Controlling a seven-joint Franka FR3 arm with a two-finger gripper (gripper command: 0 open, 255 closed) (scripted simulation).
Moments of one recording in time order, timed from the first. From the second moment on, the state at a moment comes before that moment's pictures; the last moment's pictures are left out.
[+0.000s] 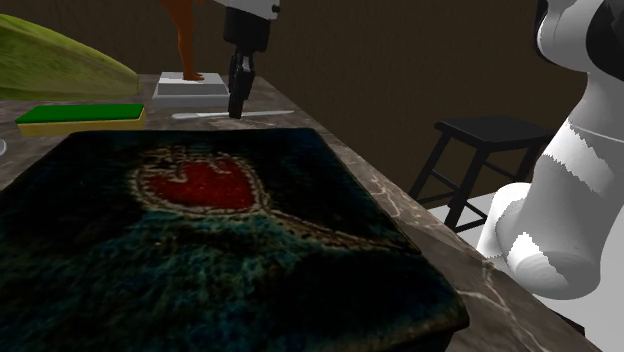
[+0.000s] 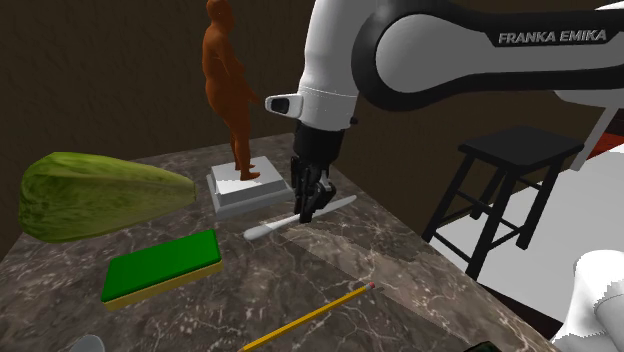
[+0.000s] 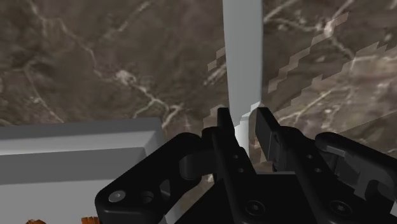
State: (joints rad) arm 0.29 -0.04 0.11 -1.67 0.15 1.79 -0.70
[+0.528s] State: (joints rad) arm 0.30 0.00 0.11 -1.55 0.15 1.68 -0.68
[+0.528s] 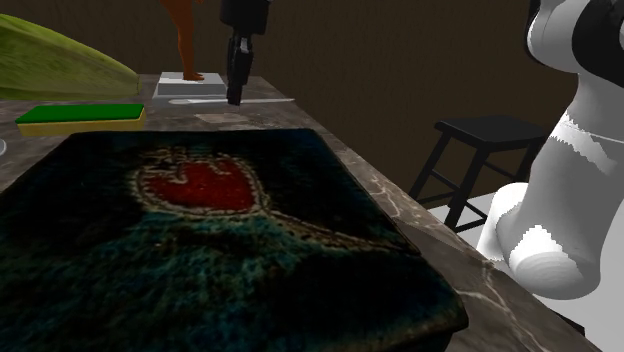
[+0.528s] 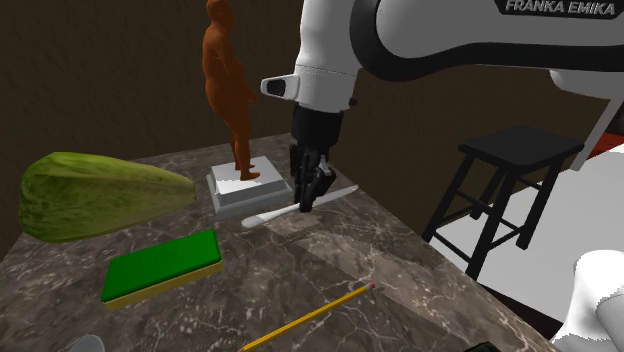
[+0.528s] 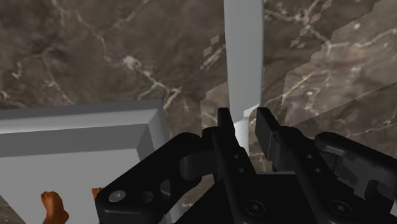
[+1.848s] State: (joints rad) arm 0.30 0.17 0.12 -1.04 0.13 1.34 -0.63
